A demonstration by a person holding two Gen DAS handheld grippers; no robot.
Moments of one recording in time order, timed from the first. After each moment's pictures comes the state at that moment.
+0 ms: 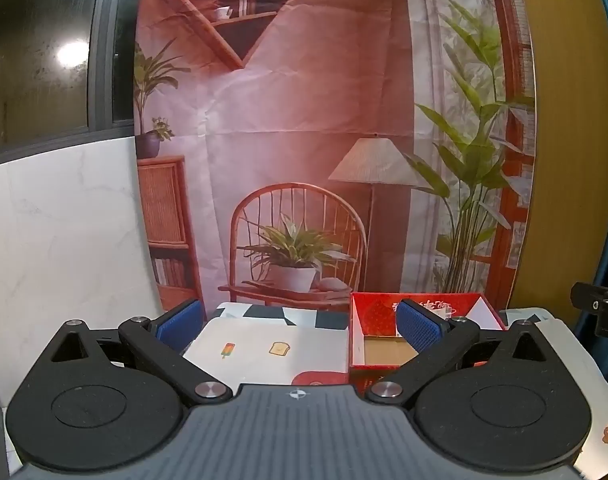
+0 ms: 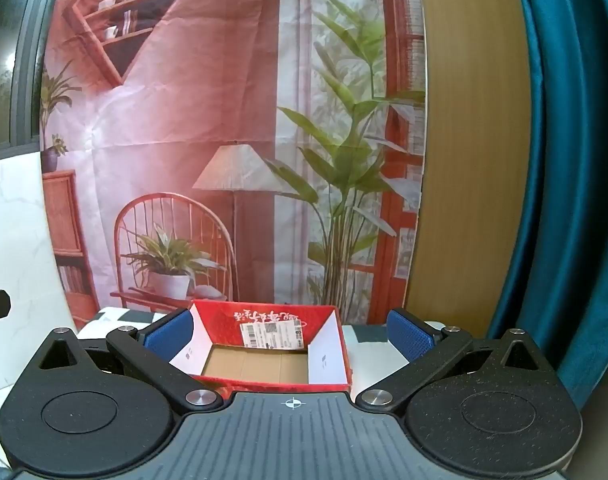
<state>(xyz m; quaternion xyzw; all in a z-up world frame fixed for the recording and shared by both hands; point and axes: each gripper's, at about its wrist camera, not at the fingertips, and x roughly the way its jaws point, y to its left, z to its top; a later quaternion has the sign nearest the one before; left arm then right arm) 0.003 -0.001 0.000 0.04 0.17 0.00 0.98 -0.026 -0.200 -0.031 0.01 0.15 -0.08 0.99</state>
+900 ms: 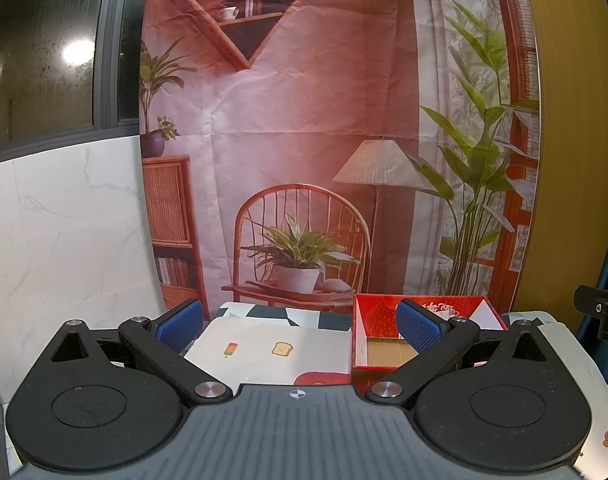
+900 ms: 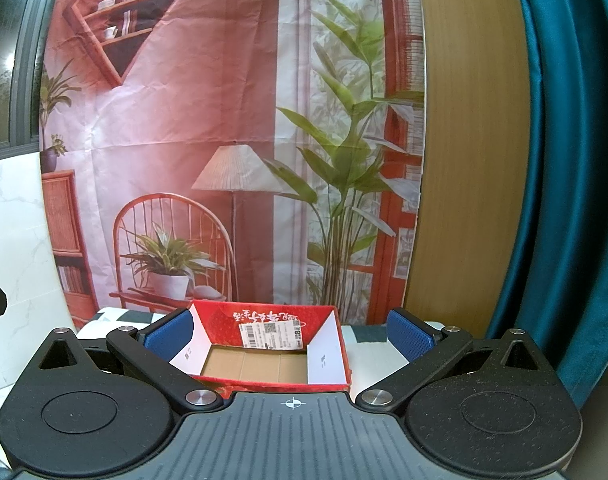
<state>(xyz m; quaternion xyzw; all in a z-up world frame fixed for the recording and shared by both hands) 0.002 0.000 -0.002 0.03 0.17 0.01 0.99 -0.026 -0.202 -0.031 0.01 0.15 -0.08 0.99</state>
